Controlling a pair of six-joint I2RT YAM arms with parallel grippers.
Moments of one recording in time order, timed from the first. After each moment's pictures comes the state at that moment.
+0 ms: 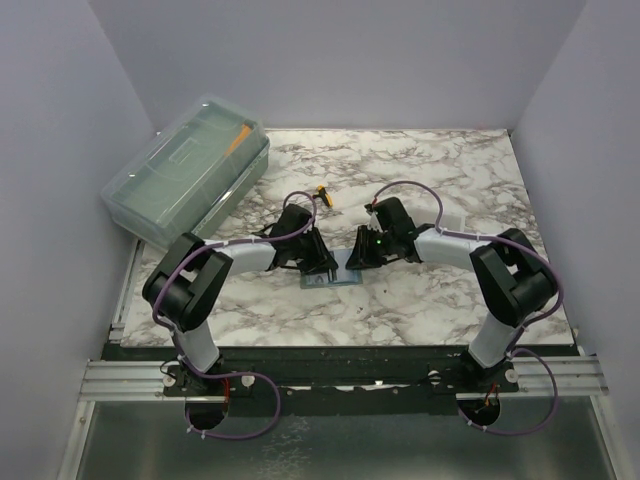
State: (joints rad) left arm -0.59 1.74 0.86 0.01 0.33 -0.96; right arm 0.56 1.74 0.92 -0.10 -0.35 0.59
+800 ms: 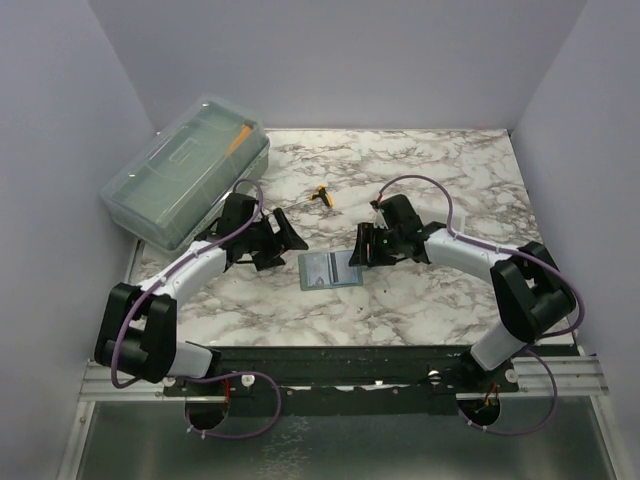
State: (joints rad) left arm -0.34 1.36 0.79 -0.24 0.44 -0.80; right arm 0.56 1.61 0.91 -0.22 -0.27 0.50
